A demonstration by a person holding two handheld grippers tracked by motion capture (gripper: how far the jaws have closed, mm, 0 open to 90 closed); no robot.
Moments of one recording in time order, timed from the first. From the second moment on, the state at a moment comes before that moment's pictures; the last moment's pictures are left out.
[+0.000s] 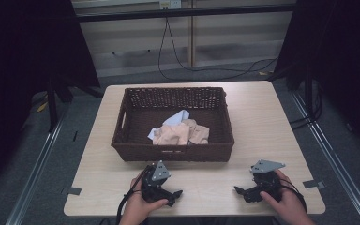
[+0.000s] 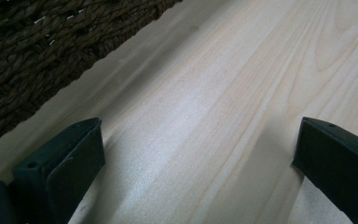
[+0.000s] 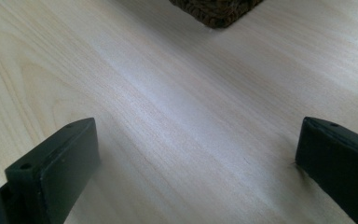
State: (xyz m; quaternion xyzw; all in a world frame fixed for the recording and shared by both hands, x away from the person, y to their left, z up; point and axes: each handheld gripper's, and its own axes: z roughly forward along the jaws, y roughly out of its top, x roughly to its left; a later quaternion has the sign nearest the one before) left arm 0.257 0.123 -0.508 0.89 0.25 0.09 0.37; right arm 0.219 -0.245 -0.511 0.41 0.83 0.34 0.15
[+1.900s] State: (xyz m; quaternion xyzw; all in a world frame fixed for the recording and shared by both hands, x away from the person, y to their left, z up) left arm 0.312 0.111 -0.388 0.95 0.25 -0.09 0.19; right arm 0.219 -0.245 -0.511 0.41 0.83 0.34 0.15
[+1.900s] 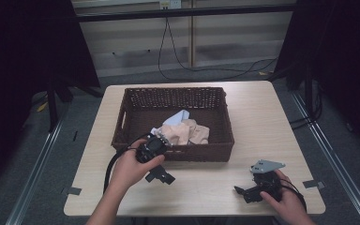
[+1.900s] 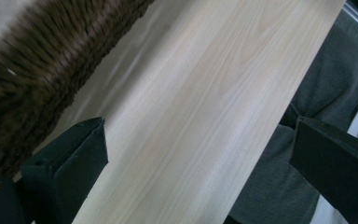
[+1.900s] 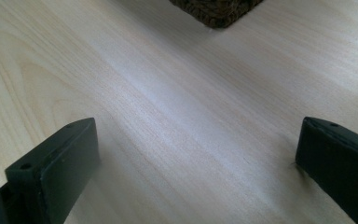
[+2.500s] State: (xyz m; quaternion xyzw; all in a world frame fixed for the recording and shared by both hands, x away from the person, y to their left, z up) left arm 0.342 0.104 -0.342 0.94 0.26 -0.09 0.19; right arm 0.219 -0.245 -0.511 0.41 0.83 0.34 0.15
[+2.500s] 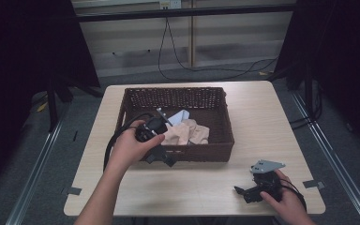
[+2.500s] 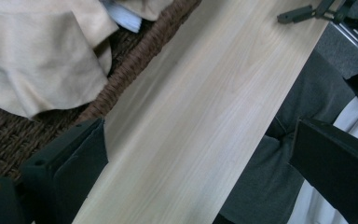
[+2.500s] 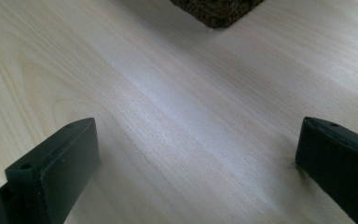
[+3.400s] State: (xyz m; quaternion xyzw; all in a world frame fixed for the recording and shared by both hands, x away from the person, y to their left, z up) left arm 0.407 0.091 -0.350 0.92 0.35 -0.07 0.18; right arm 0.220 -0.245 -0.511 0.41 0.83 0.34 0.15
